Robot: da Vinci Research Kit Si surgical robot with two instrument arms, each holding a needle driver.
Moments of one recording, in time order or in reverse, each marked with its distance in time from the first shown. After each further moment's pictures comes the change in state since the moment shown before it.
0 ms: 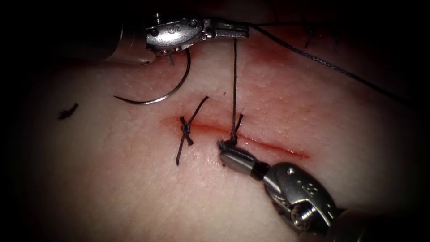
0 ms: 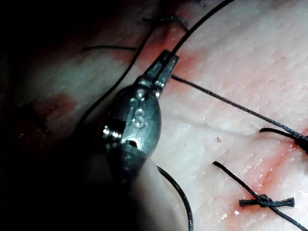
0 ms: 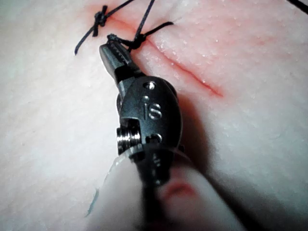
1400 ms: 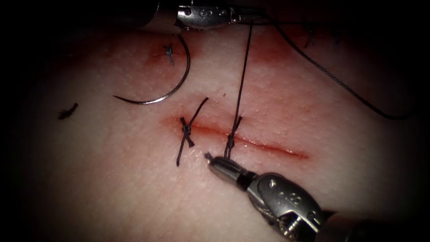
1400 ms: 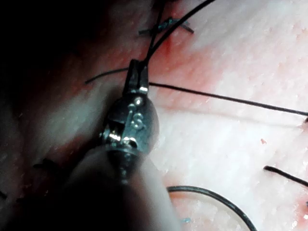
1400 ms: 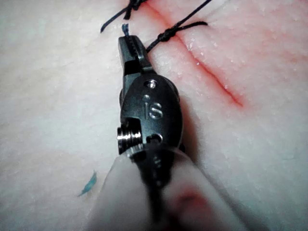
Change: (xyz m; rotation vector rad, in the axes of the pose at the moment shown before) right arm -0.005 -0.004 -0.001 0.117 -0.158 -0.142; left arm -0.004 -0.007 0.004 0.285 -0.209 0.198
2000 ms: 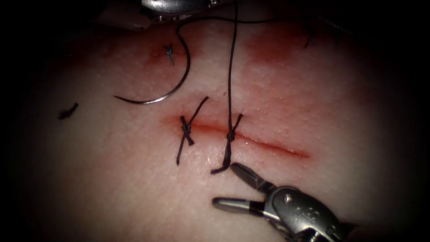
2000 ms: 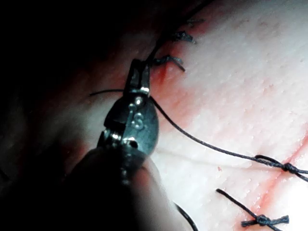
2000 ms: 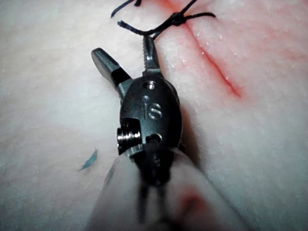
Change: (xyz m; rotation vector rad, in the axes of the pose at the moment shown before) right arm 0.005 0.004 -0.003 -0.062 0.074 0.033; left arm 0.013 0.002 -0.010 -0.105 0.114 -0.086
